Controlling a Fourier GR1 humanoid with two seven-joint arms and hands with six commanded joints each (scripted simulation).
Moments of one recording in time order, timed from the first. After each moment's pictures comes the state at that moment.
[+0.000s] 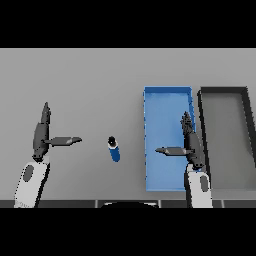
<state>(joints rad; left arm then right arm) -0.11 0.43 -0.16 -1.48 0.24 0.26 0.01 0.00 0.00 0.00 -1.57 0.00 0.00 0.00</state>
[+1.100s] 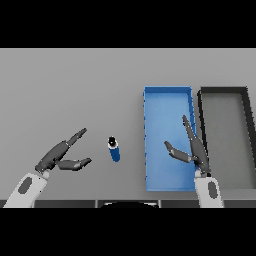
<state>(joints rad) 0.00 0.68 -0.40 -1.73 0.20 -0.18 -0.02 0.08 -0.17 0.09 -1.70 0.16 0.08 -0.07</state>
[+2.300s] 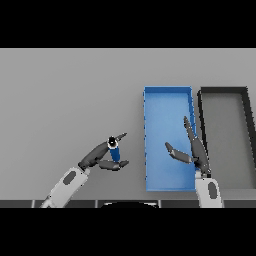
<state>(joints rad) -0.18 0.27 -0.58 -1.40 0.02 -0.12 -0.10 0.09 -0.17 0.09 -1.69 0.15 0.08 -0.07</state>
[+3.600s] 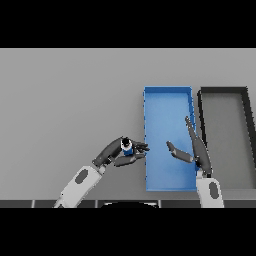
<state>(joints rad) -0.22 0.10 -0.58 -1.54 0.05 -0.11 -0.14 0.09 -0.19 0.08 -1.69 0.19 0.07 -0.05</state>
